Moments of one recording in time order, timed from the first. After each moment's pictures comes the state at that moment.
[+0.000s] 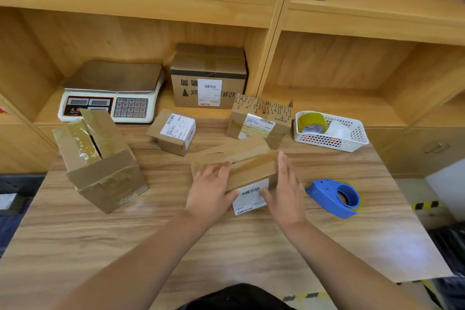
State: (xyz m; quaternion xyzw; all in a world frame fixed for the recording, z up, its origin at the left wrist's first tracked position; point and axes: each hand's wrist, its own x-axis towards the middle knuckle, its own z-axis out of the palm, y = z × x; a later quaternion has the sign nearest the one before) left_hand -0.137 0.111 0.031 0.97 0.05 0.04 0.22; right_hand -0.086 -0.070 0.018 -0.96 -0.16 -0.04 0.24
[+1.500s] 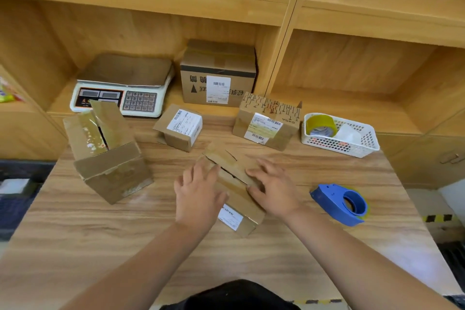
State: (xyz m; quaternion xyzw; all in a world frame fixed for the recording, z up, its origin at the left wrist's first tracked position) left_hand -0.159 0.113 0.016 0.97 0.18 0.08 0.10; right_hand -0.061 -0.054 0.027 -0.93 -0.31 0.07 0.17
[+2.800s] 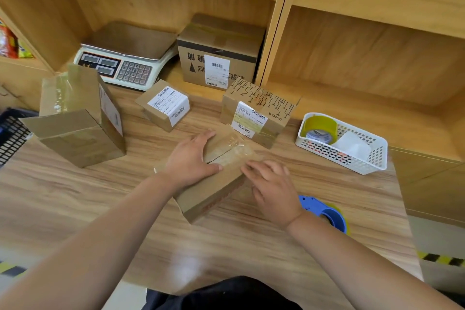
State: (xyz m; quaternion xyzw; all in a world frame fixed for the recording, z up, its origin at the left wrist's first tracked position) left_hand -0.057 0.055 0.030 0.93 0.22 0.00 0.31; right_hand 0.028 -0.156 -0.005 -0.82 -0.53 -0.12 0.19
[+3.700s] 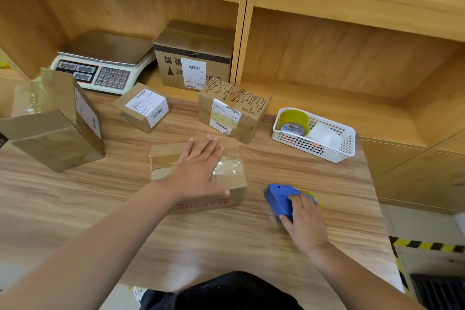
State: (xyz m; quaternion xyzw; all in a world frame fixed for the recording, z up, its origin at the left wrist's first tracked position) left_hand -0.055 -0.015 0.023 0.99 0.05 -0.12 0.07; right_hand 0.025 -0.305 -0.065 -0.96 -0.29 0.02 0.03
